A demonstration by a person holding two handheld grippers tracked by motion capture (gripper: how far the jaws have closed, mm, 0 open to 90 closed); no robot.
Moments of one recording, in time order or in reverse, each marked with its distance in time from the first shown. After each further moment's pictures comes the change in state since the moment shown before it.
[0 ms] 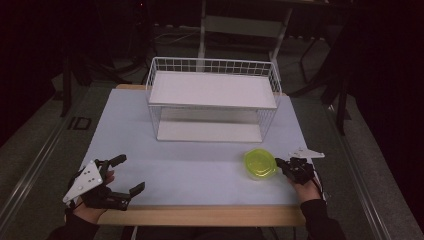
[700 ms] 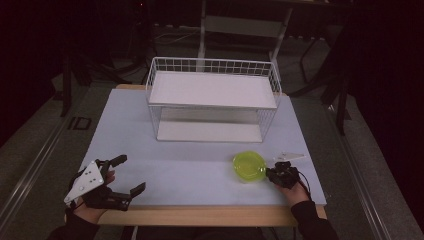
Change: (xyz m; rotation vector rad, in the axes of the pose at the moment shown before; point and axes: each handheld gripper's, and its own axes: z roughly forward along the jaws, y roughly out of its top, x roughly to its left) left arm -0.001 0.000 0.001 0.004 -0.001 0.011; right arm 0.028 -0.006 0.028 0.100 0.168 -0.025
